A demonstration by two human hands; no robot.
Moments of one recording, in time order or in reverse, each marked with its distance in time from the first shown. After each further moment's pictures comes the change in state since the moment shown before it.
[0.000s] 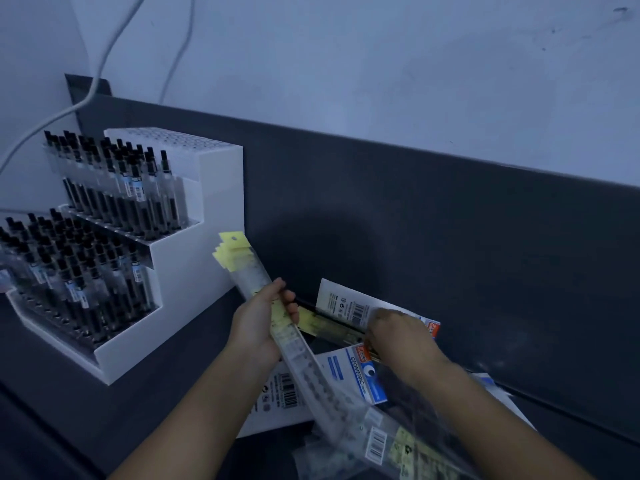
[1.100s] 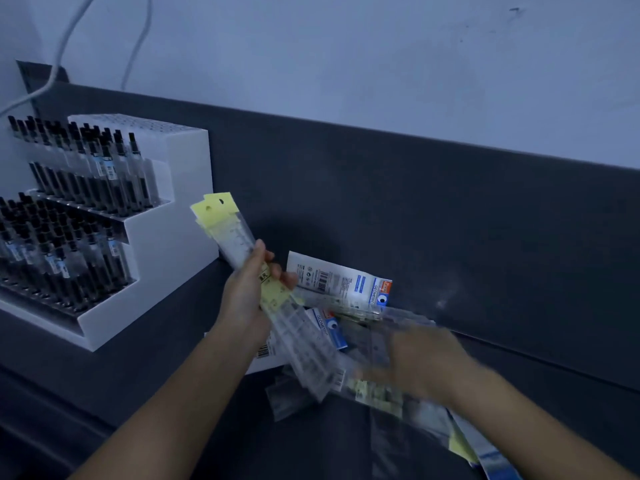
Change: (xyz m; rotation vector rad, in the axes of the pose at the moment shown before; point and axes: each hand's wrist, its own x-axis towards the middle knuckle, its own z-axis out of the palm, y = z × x) left_hand -0.046 -0.020 0.012 -0.022 -0.207 0.124; right_hand -0.117 0.007 -0.046 0.019 -0.290 0.068
